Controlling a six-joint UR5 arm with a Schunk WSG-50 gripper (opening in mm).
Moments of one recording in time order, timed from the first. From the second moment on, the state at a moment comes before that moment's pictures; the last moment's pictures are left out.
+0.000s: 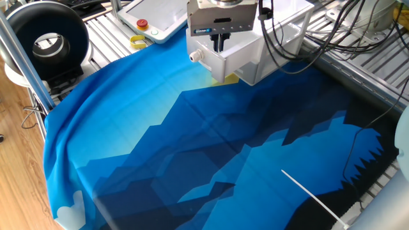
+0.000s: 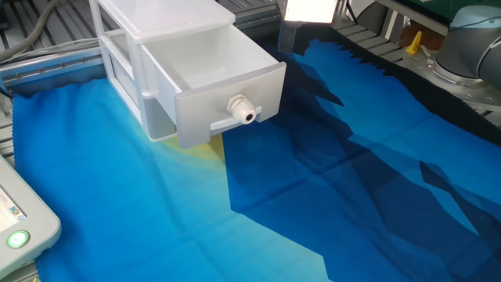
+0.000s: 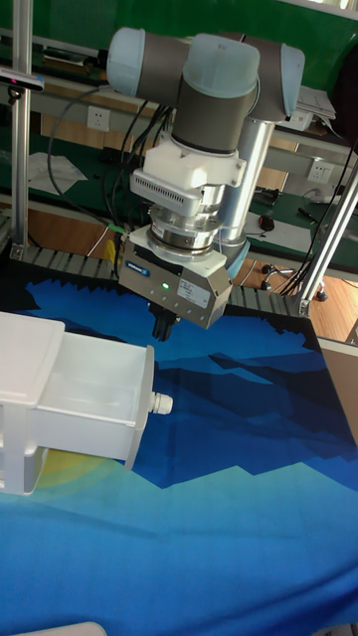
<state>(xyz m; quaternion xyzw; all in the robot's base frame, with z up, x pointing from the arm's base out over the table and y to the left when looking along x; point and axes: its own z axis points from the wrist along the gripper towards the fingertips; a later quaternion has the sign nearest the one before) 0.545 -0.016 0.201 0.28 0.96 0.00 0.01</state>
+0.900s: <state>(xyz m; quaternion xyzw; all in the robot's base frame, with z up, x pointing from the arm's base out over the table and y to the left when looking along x) 0.543 -0.005 0.202 0.33 0.94 0.03 0.00</state>
